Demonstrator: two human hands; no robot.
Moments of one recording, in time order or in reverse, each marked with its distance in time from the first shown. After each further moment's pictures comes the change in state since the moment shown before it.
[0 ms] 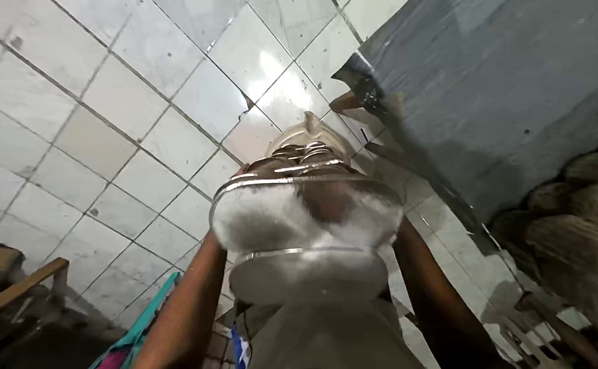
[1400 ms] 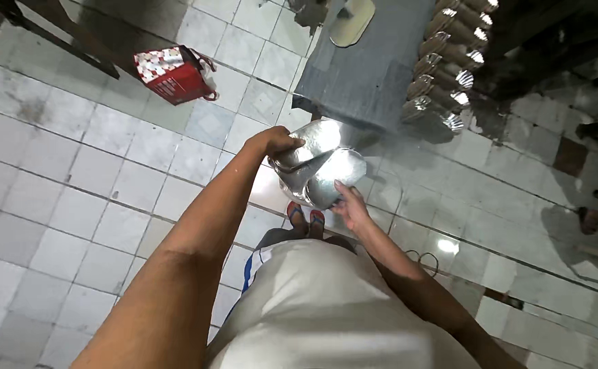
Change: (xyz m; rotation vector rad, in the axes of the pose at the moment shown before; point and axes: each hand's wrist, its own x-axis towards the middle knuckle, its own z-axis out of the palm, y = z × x) left_hand -0.019 0.079 -0.082 0.810 -0.618 0.615; right_hand -0.177 0.132 0.150 0.861 0.323 -0.373
